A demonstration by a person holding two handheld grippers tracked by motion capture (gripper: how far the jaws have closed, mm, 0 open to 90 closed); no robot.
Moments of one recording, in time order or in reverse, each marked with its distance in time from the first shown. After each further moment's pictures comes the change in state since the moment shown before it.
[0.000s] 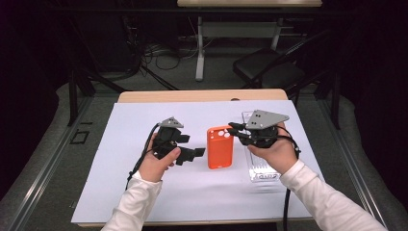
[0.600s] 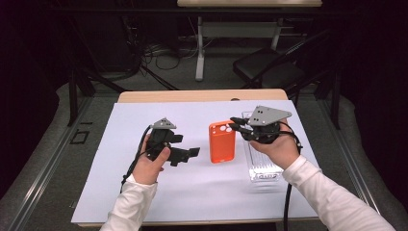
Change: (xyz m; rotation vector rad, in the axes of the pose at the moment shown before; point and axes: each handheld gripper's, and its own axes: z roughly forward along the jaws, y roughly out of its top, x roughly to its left) left arm 0.003 -0.008 -0.013 -0.031 0.027 -0.013; right arm -0.011 0.005 -0.002 -0.022 -0.021 -0.056
